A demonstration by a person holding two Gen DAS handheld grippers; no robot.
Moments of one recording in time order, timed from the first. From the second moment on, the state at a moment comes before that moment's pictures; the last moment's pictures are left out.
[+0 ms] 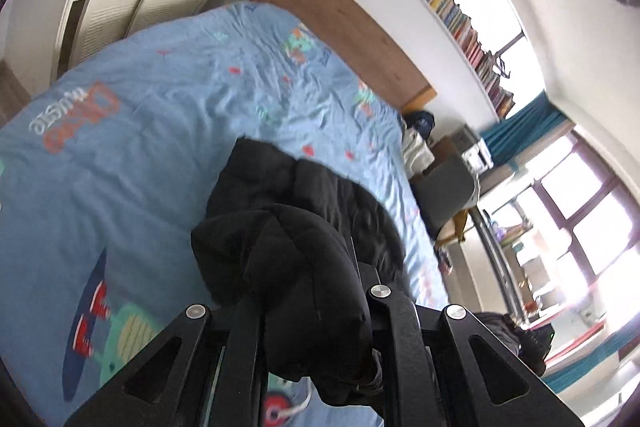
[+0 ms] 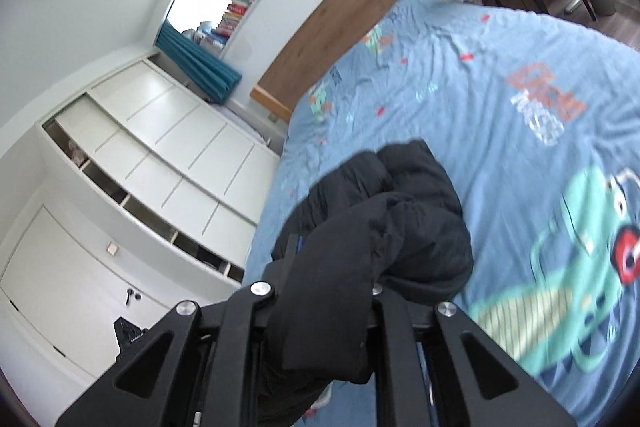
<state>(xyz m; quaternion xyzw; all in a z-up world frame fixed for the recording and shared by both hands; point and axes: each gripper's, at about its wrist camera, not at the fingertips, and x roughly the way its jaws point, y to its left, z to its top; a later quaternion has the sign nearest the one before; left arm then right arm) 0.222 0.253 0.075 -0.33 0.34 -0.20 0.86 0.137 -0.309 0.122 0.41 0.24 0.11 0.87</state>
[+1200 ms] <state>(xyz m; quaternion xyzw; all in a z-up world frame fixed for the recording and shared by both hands) 0.589 0.168 -0.105 -0.32 0.45 -0.03 0.84 0.530 -0.341 -0.059 0.38 0.40 -0.08 0.83</state>
